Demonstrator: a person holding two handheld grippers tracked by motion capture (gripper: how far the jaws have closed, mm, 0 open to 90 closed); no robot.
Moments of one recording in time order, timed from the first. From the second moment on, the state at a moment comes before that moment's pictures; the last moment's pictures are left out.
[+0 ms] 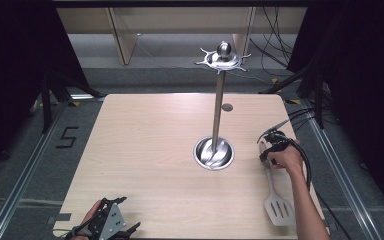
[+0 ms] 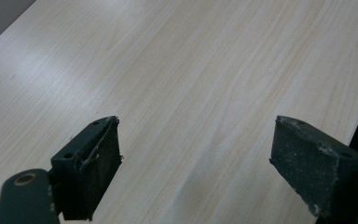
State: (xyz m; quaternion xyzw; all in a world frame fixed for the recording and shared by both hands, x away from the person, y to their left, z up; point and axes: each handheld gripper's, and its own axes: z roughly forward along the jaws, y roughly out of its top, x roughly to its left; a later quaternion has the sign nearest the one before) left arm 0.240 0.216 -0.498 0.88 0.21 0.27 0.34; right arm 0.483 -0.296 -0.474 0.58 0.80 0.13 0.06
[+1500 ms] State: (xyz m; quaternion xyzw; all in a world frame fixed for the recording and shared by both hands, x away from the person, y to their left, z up) left arm 0.241 0.217 -0.499 0.88 0.21 0.28 0.33; right arm 0.424 -0.298 -0.408 0.49 0.80 0.33 0.14
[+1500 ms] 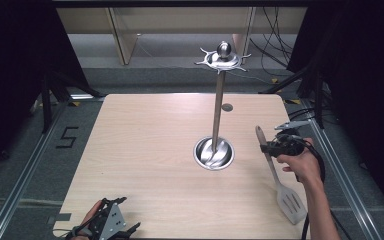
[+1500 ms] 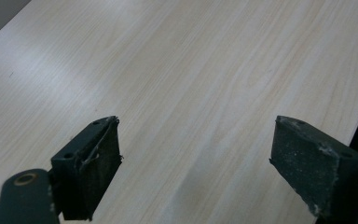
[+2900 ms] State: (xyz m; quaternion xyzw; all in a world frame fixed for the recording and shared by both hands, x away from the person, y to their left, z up) left arm 0.242 0.217 -0.502 0.88 0.22 0.28 0.33; right arm 0.348 -0.317 -0.347 0.37 0.73 0.53 0.21
